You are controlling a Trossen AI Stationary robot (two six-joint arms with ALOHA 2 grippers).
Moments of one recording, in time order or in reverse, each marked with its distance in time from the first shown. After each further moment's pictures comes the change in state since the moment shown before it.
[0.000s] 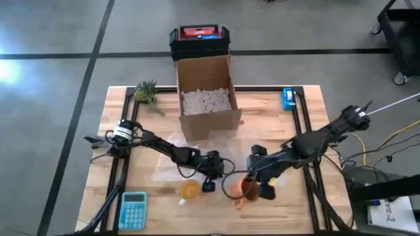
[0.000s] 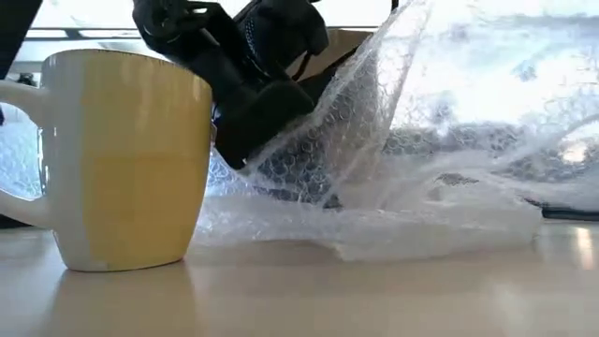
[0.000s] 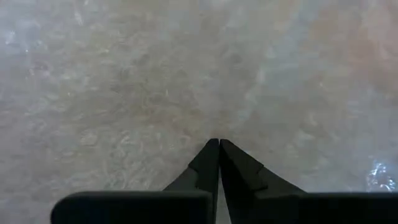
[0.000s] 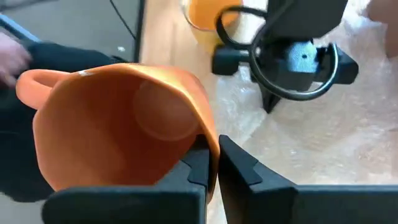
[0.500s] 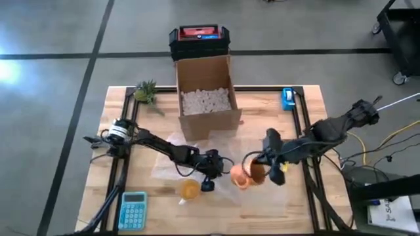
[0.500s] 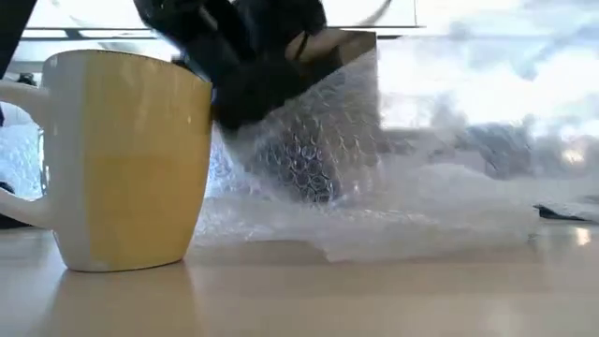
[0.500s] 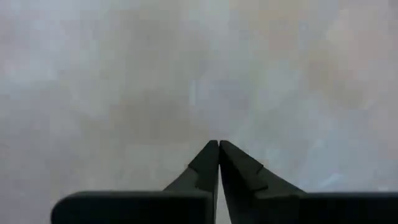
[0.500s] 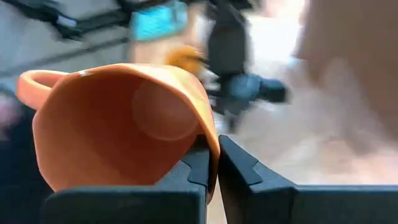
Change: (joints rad) left arm -0.005 -0.132 0.024 -0.062 -0.002 0.000; right arm -0.008 -0.123 -0.055 -0.047 0.238 -0.007
